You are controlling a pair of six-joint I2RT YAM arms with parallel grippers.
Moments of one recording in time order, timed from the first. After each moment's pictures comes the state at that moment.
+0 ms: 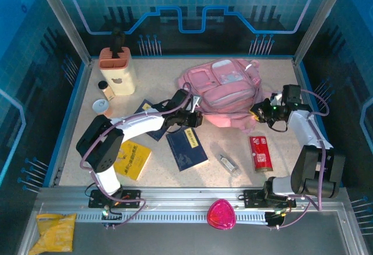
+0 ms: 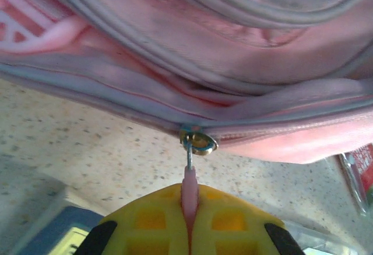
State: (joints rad) left arm -0.65 1.75 1.13 -0.22 0.27 -0.45; right arm -0.19 1.37 0.92 -0.62 -0.66 0.68
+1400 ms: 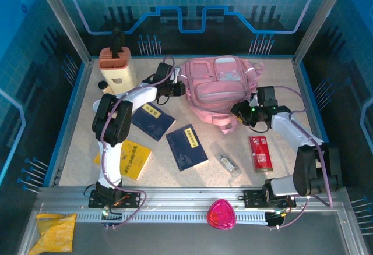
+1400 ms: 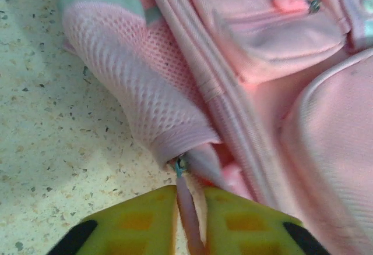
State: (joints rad) left arm -0.34 2.10 1.52 -0.24 0.25 -0.35; right arm 0.11 1.39 0.85 -0.41 -0.47 0.79
